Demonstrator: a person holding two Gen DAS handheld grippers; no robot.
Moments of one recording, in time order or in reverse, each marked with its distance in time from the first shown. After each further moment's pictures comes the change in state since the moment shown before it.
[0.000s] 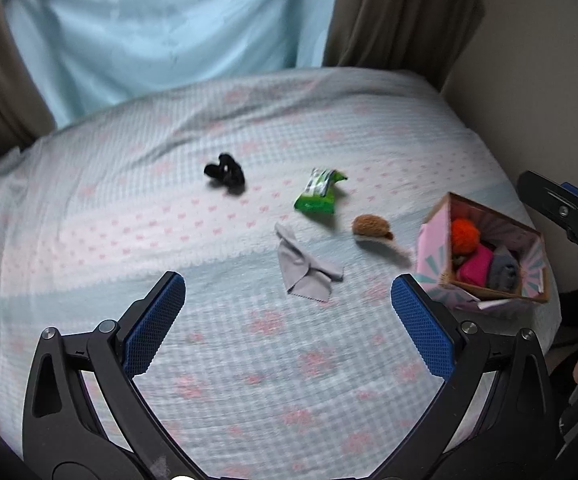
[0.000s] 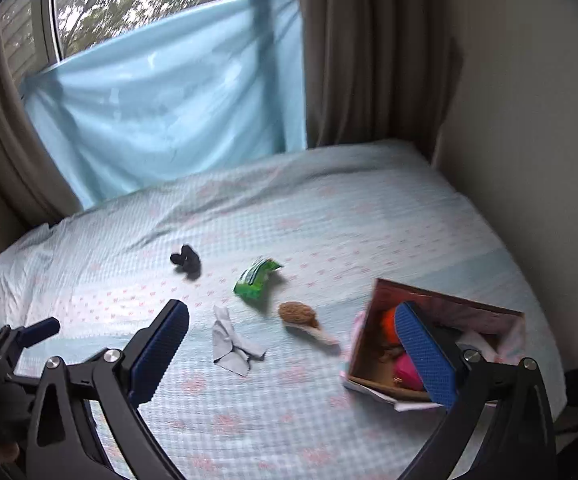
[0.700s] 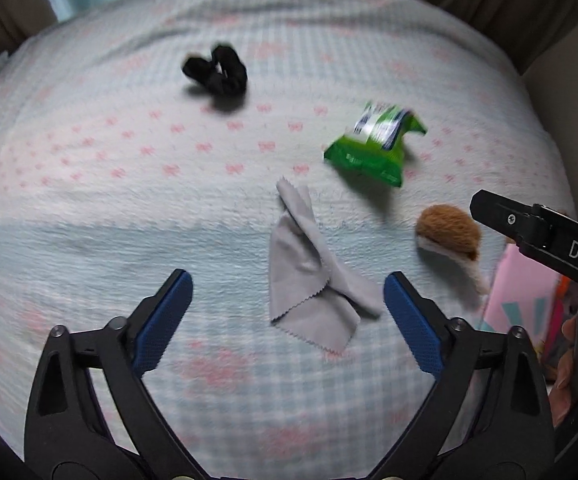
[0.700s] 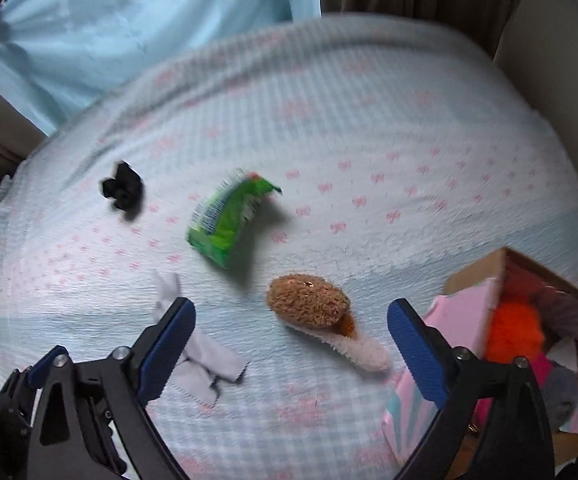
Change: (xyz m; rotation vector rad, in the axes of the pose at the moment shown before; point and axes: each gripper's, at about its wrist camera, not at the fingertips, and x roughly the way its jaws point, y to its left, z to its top) left arm 0.228 -0.004 -0.013 -0.229 0.198 0.057; right arm 0.263 -0.023 -0.021 0.013 0.393 0.031
